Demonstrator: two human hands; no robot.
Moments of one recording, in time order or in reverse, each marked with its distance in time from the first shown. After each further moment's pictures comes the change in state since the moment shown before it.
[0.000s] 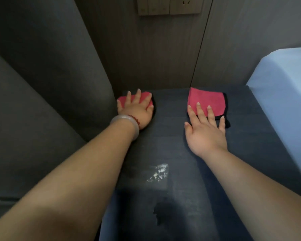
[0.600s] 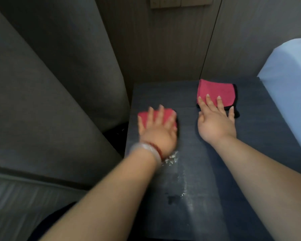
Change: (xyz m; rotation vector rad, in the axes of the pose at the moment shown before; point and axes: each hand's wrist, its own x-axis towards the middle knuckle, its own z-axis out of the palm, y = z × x) left_hand -0.105 0.027 0.040 0.001 0.079 0.094; right_hand 0.000 0.003 -0.002 0.091 0.047 -0.010
